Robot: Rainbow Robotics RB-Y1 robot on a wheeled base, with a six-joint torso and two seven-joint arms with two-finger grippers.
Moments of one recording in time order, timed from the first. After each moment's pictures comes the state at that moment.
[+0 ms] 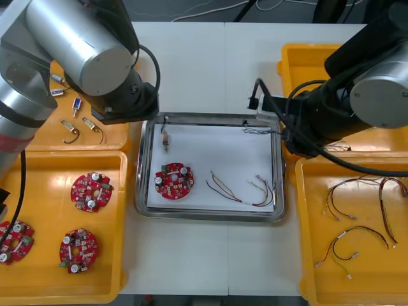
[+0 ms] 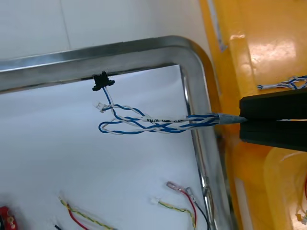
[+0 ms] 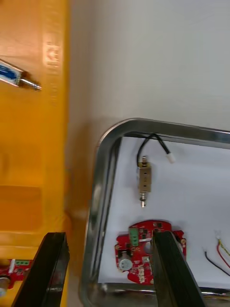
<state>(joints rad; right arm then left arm) -0.66 -0.76 0.36 -1.99 -0.88 1.61 2.13 -0.86 0.61 -0.43 -1.82 0.67 1.82 -0.63</state>
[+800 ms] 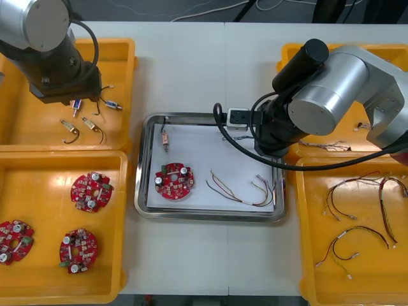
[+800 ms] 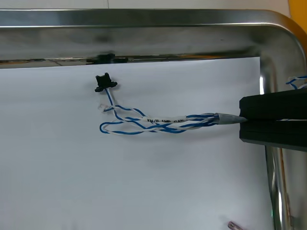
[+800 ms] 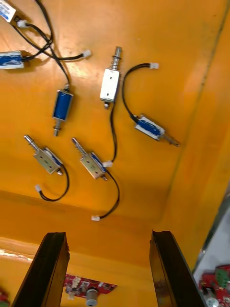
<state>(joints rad) -0.86 -0.74 0.73 -1.69 -0.86 1.33 2.13 -0.86 0.68 -0.22 -1.63 0.60 1.87 -0.88</state>
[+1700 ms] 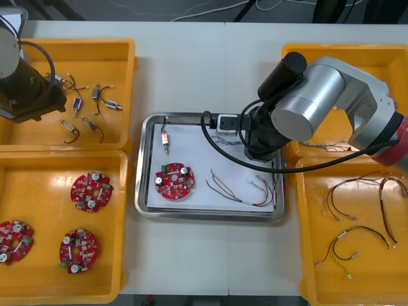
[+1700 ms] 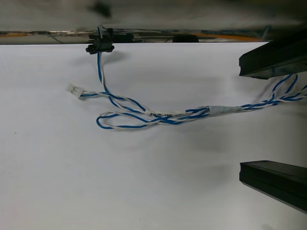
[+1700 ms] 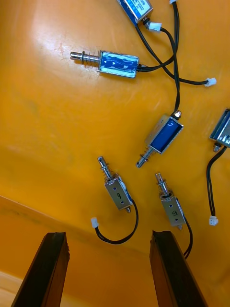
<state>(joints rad) -0.90 -0.69 0.81 -1.60 -0.85 1.26 2.13 -0.66 0.73 -0.04 -1.56 0.57 1.67 -0.88</state>
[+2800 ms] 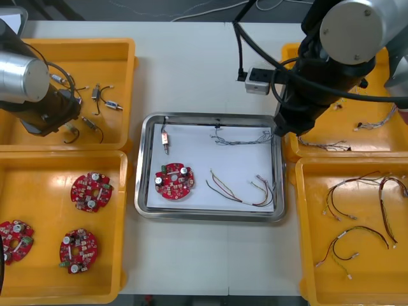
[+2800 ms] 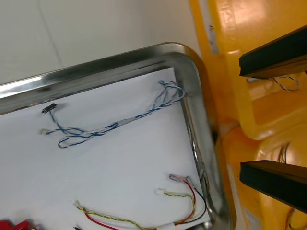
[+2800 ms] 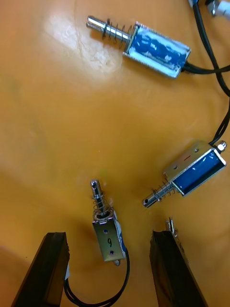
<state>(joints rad) -0.90 -0.62 0.34 -1.72 -0.91 1.88 2.00 -0.64 0.61 -0.04 -1.41 0.42 1.51 -0.70</state>
